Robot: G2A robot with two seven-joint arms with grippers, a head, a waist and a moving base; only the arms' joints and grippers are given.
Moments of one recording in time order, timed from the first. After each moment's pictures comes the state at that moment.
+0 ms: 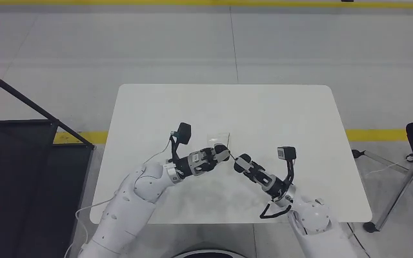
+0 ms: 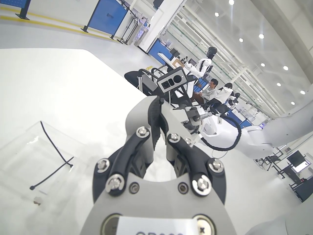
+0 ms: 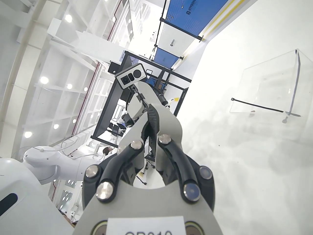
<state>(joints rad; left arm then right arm) 1.13 -1.28 -1.12 -1.44 0.38 -0.86 -0.36 -1.40 -1.20 1.29 -1.63 0.12 -0.58 0.59</state>
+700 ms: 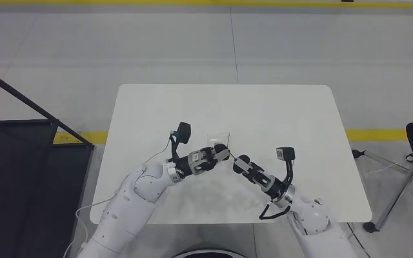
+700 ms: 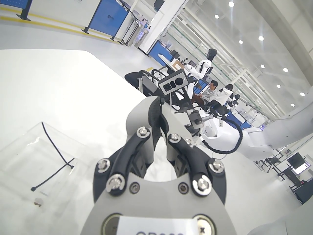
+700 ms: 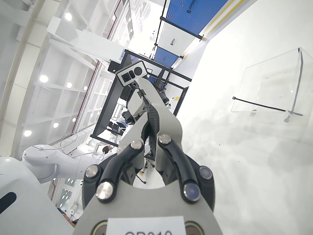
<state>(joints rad) 1.12 -1.27 -1.11 -1.43 0.38 -0.86 -0.34 -1.40 -1.20 1.28 -1.64 0.11 -0.57 0.59</state>
